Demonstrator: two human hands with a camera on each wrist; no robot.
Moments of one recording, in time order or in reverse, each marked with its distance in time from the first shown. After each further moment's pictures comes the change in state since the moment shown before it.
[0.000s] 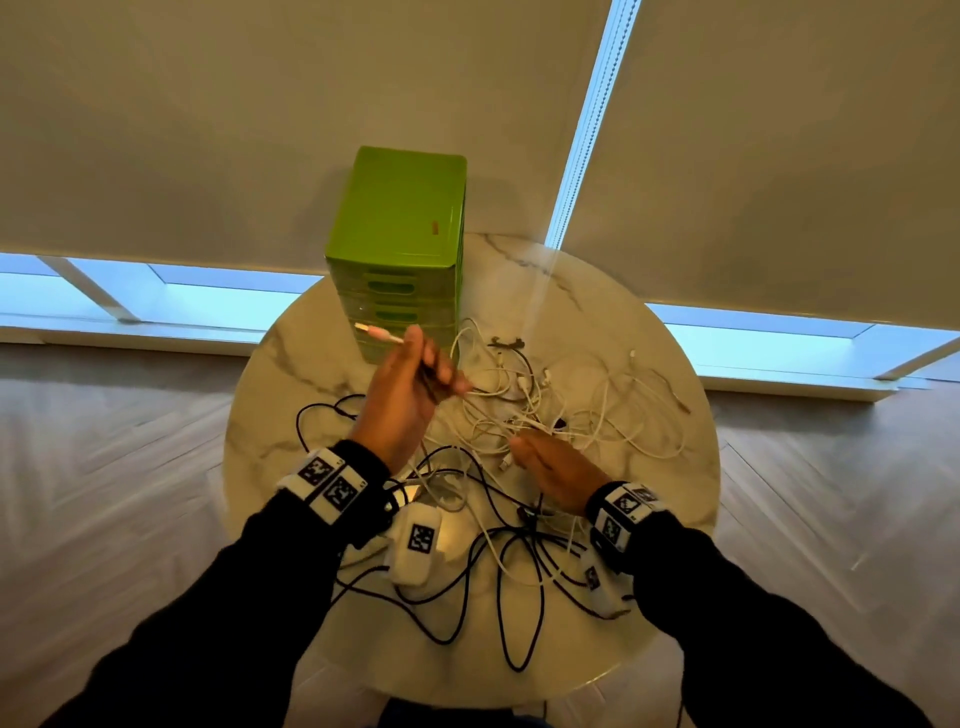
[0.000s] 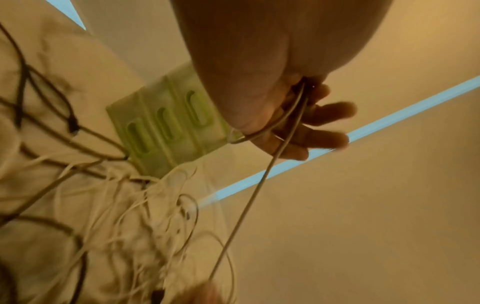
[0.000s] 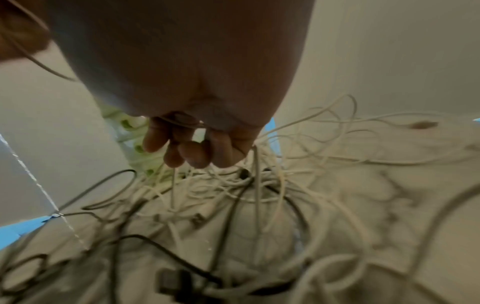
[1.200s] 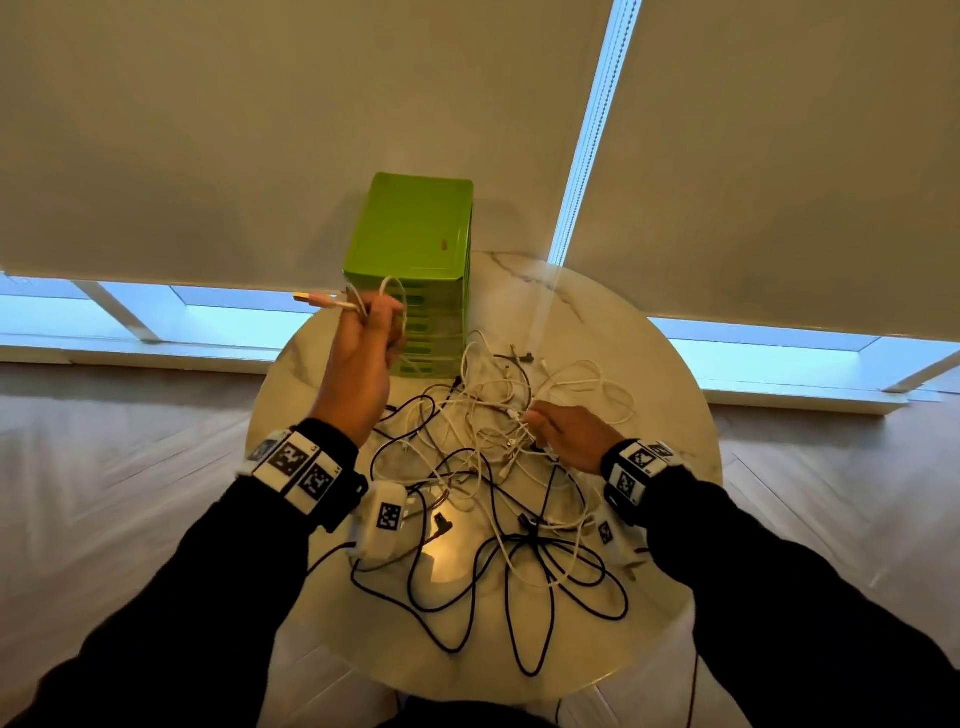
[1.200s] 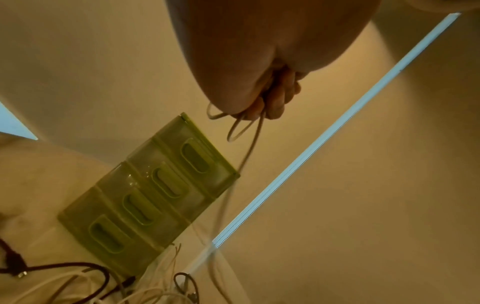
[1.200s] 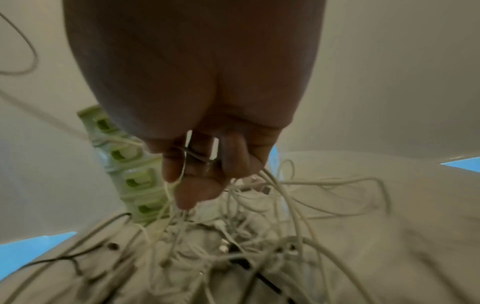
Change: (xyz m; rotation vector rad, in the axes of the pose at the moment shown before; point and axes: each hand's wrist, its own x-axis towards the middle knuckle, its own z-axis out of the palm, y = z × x) left_hand -0.011 0.061 -0.006 0.527 0.188 0.262; right_hand 0.013 -0.025 -0.046 -0.174 -0.031 0.047
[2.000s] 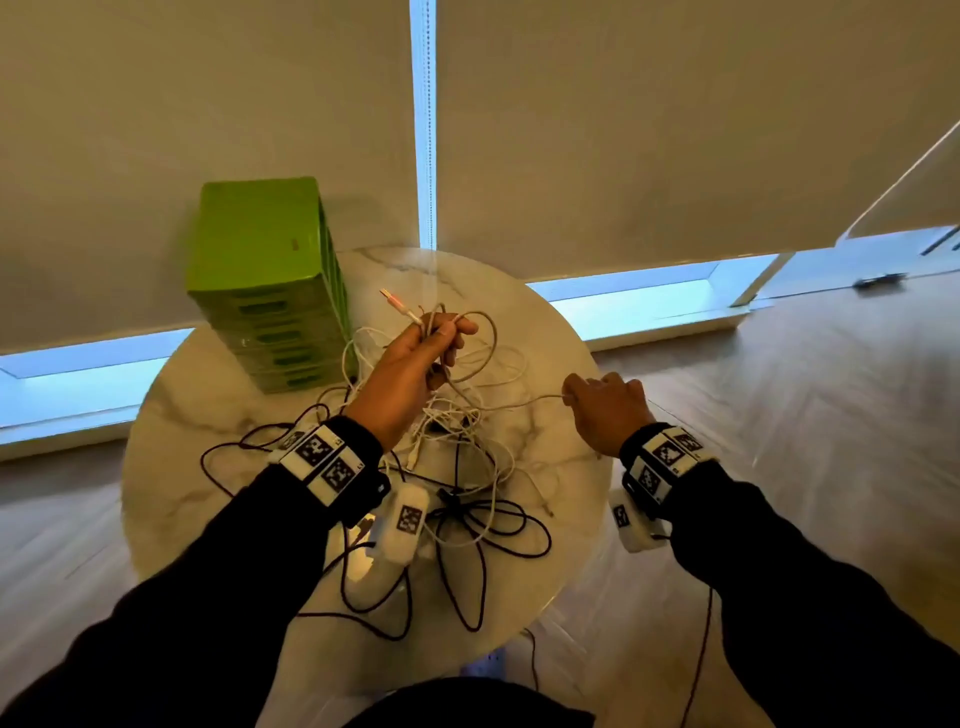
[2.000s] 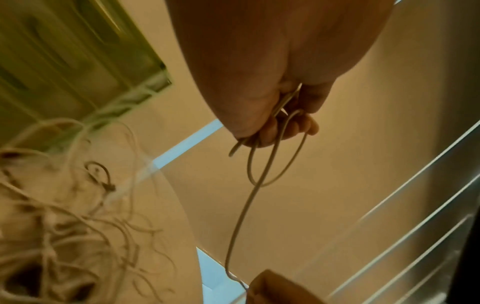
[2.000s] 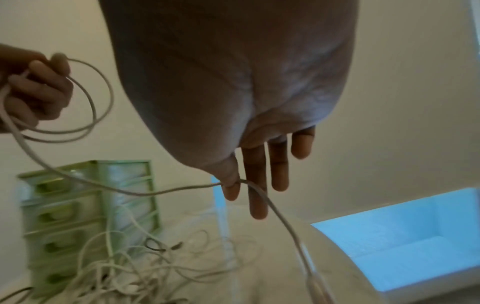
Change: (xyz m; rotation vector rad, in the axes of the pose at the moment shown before) left_hand -0.041 -0.005 0.126 -0.222 -0.562 -0.228; right_hand -0.135 0.065 -0.039 -0.494 0.248 0.501
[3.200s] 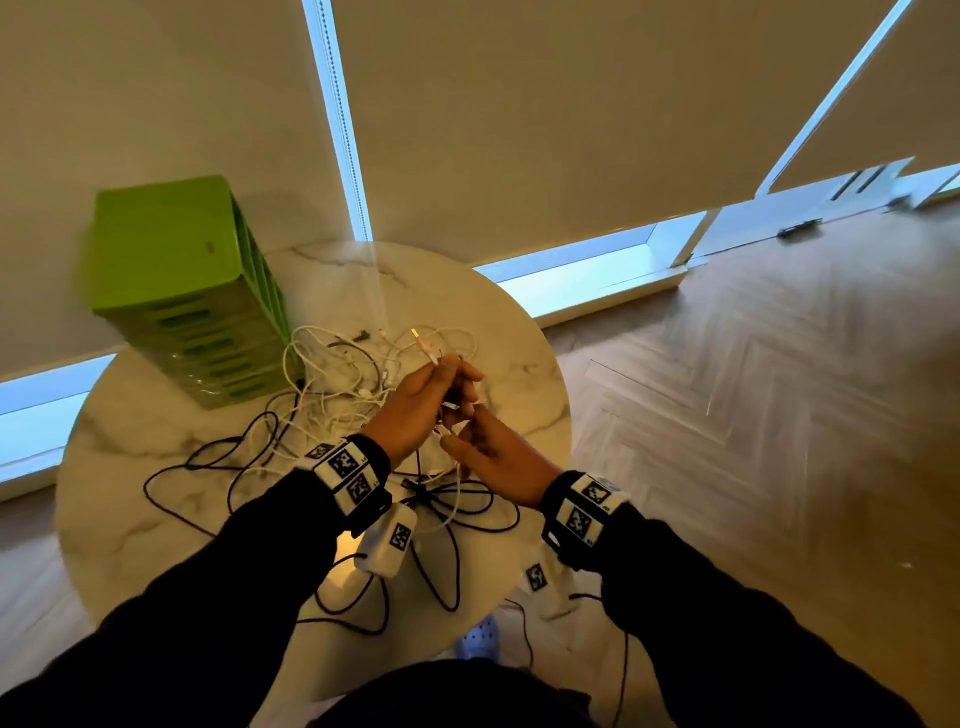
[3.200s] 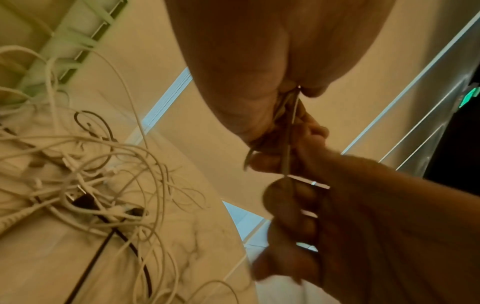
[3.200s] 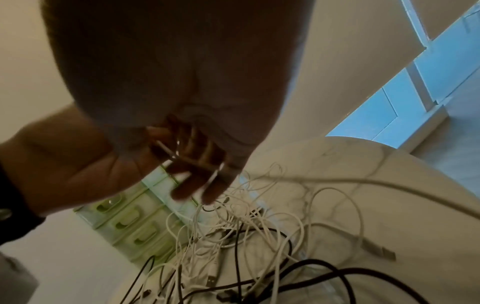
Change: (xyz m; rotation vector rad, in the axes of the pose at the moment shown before) left_hand -0.001 -0.063 0.038 0.204 -0.225 -0.120; right_hand -0.075 -0.079 0.026 1.112 -0.087 -0.140
